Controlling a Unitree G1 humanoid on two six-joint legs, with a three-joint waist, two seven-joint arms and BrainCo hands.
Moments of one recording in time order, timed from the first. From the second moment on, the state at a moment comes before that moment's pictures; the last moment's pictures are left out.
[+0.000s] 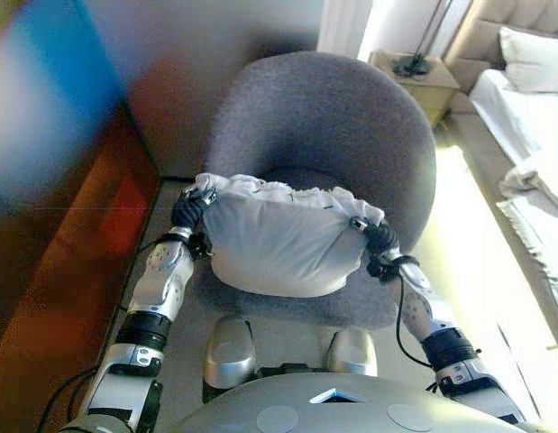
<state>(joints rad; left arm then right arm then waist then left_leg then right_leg) -0.15 0.35 -0.10 0.35 -0.48 0.04 0.08 -0.07 -0.28 0.21 0.32 0.69 0.06 0.01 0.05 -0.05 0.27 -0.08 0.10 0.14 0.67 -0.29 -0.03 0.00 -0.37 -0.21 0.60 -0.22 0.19</state>
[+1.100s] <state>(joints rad) -0.28 0.33 -0.22 0.52 -0.53 0.07 0.26 -0.19 -0.33 0.22 0.42 0.61 0.22 -0.01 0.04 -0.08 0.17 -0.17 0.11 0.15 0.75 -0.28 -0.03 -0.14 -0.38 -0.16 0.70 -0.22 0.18</state>
